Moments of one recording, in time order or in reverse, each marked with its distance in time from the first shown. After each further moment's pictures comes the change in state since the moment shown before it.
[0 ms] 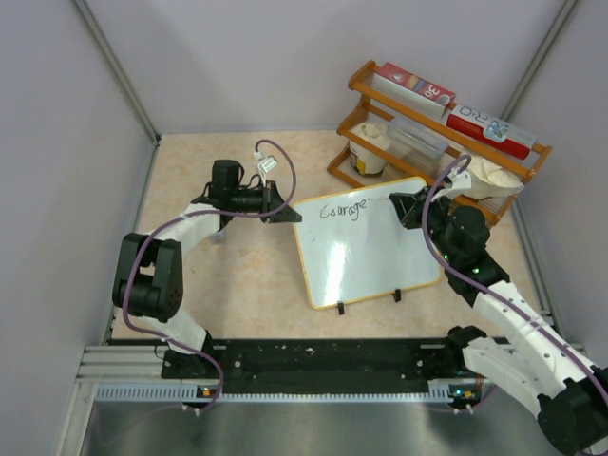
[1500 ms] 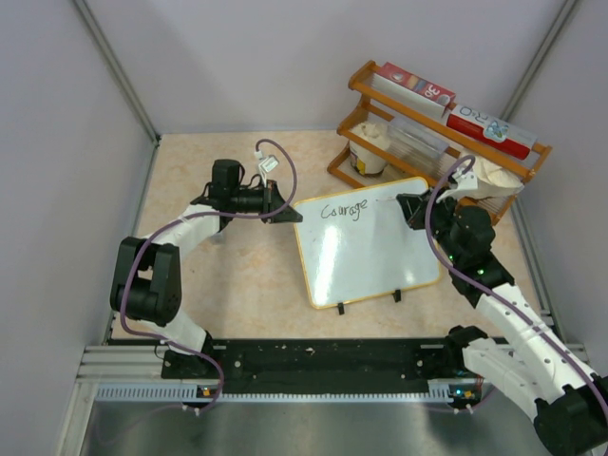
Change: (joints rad) left arm -0.012 -0.029 -0.002 -0.013 -0.023 0.008; right arm -0.051 -0.027 0.000 -0.052 -0.015 -0.035
